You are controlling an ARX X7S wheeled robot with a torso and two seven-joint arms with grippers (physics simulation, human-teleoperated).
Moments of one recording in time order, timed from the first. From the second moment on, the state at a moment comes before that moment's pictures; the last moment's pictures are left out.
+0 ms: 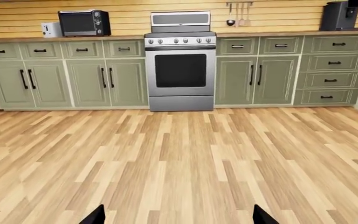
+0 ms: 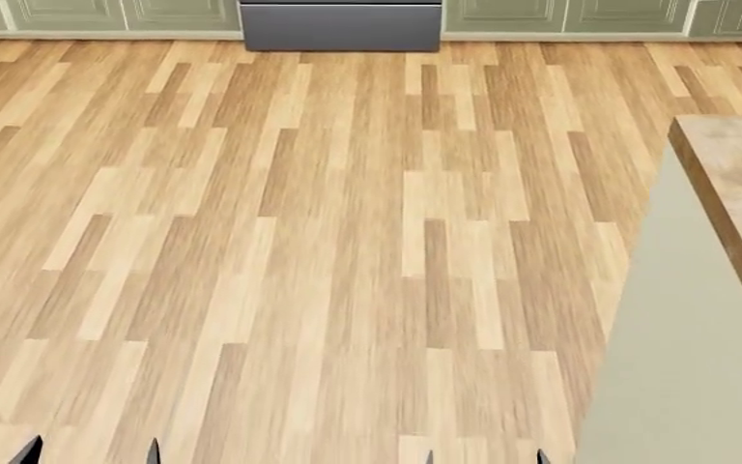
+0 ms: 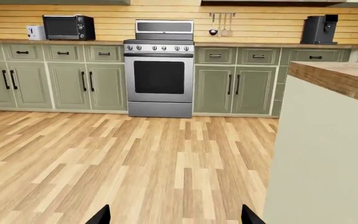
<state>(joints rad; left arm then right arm) -0.02 -0.19 0.22 0.01 -0.17 -0.01 -0.24 0.01 0.19 -0.24 0.00 0.17 -0.05 0.19</state>
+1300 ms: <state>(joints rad) -0.03 -0.22 0.25 0.01 -0.20 0.01 -0.27 0.01 0.22 -0.27 0.00 0.19 -0.05 0.23</state>
